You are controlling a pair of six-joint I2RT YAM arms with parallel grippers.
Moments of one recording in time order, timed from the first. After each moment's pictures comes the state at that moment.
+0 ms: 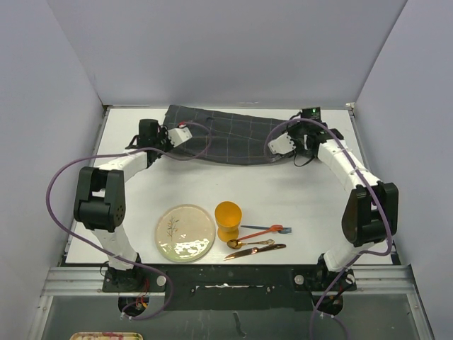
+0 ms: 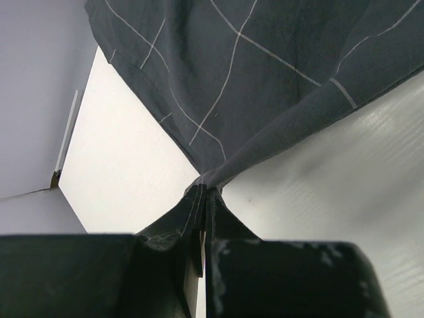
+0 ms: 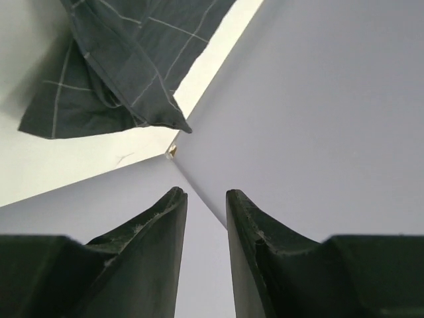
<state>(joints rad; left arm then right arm) -0.15 1.81 1.15 0.00 0.12 0.93 0.19 1.65 1.33 -0.47 0.06 -1.97</state>
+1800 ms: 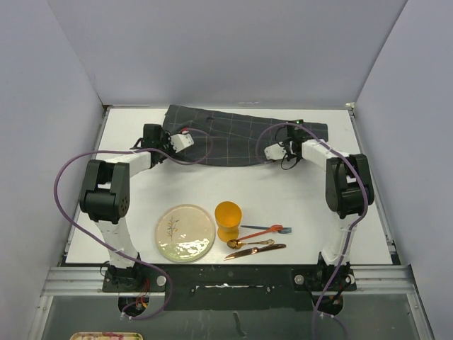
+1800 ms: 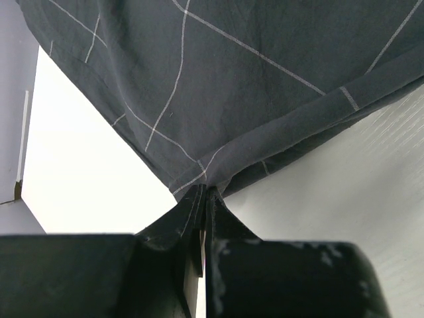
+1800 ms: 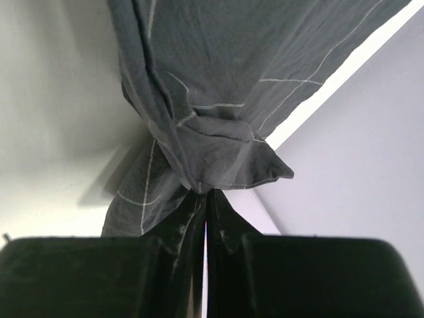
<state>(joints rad) -0.15 1.92 1.16 0.00 0.13 0.96 0.18 1.98 1.34 -0.31 0.23 -1.80</state>
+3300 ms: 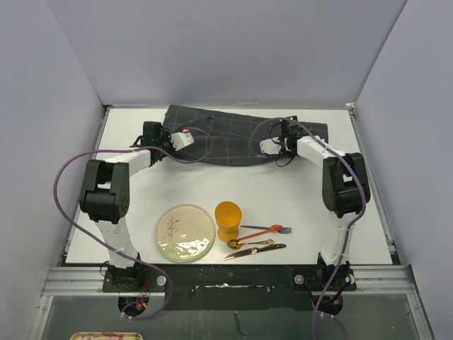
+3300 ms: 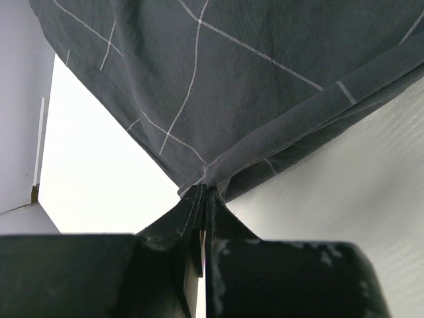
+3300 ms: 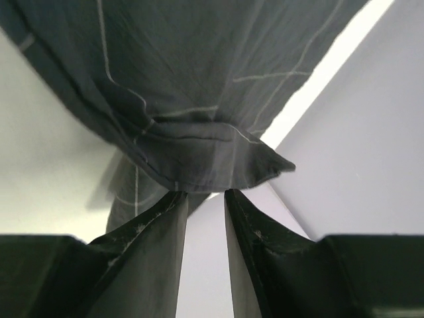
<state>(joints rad) -0.15 1.92 1.19 -0.02 0.13 0.99 0.23 1.98 1.41 -0.38 0.27 -1.64</state>
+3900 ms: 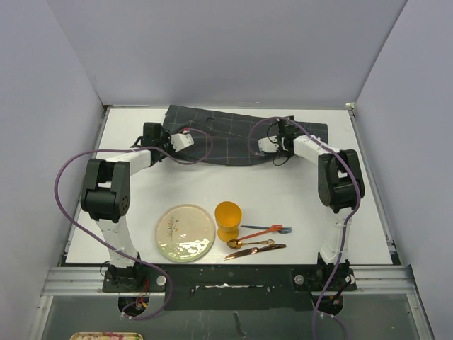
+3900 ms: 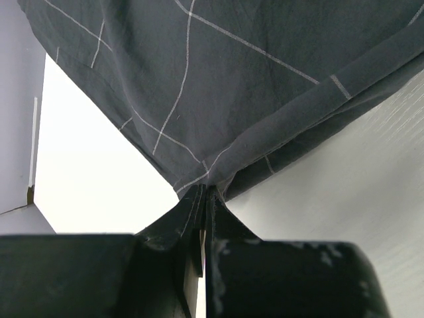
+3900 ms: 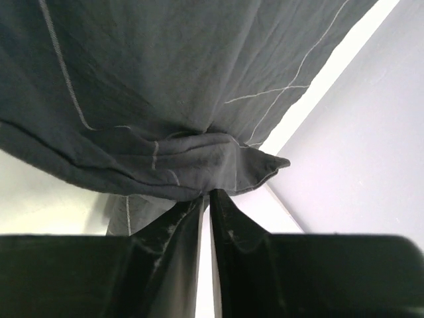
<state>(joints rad) -0.14 1.93 1.19 -0.02 0.13 1.00 0.23 2.08 1.46 -0.33 0.29 -1.62</state>
